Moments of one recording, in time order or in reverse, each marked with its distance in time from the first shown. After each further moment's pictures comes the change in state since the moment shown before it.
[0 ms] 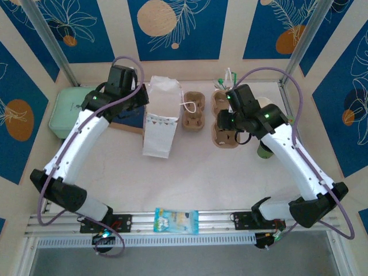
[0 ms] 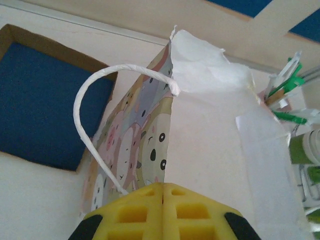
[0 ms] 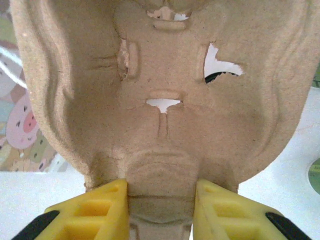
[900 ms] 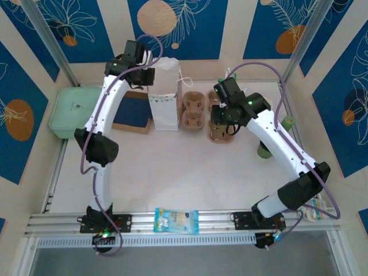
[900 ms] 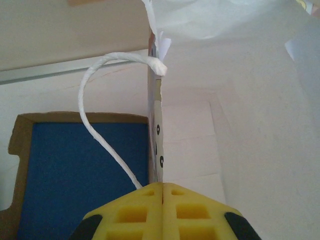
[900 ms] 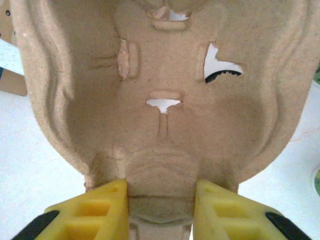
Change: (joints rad) left arm 0.138 0.675 0.784 -0.268 0.037 0.457; right arm 0.005 0.188 0.095 -0.017 0.008 0.000
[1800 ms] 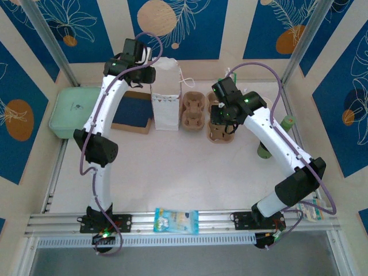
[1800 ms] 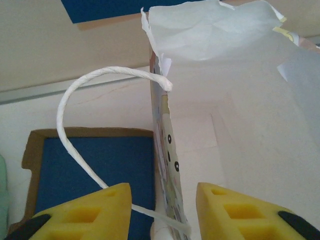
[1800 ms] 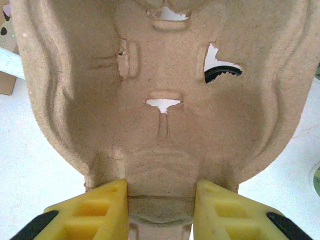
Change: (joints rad) left arm 0.000 -0.004 0.008 0.040 -0.023 0.037; right arm -0.013 0.041 0.000 0.001 0.002 0.000
